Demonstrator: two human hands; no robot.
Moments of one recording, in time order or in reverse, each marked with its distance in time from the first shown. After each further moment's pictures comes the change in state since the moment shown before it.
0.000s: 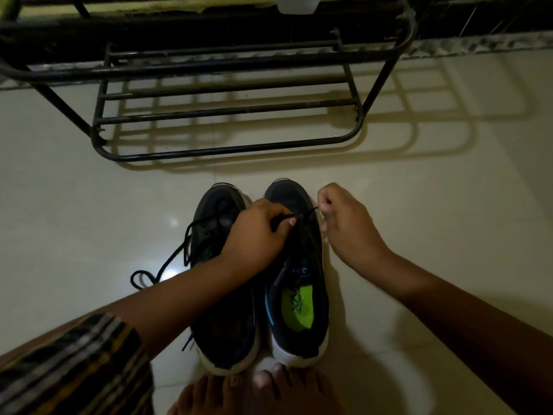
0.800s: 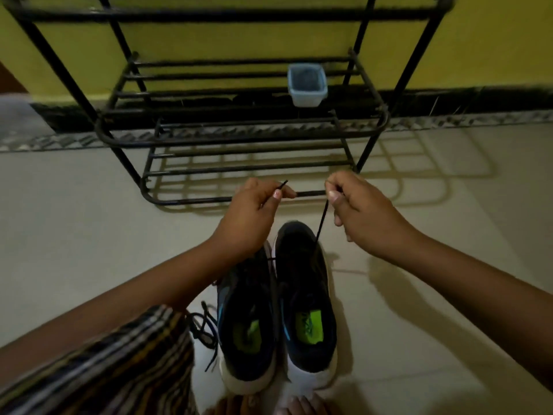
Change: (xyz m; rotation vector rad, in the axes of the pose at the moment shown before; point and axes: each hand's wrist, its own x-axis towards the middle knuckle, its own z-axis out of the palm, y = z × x) left_hand -0.003 0.045 -0.097 -0.220 0.103 0.096; right_hand 0.002 -0.102 -0.079 -0.035 -0.030 -0.161
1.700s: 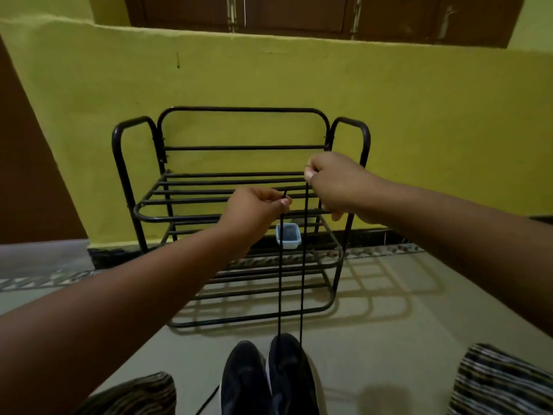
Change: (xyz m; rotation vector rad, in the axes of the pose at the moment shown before) left_hand -0.010 0.223 -0.116 -0.205 0.186 0.087; right_hand 0.001 -0.224 -0.173 -0.216 0.178 0.063
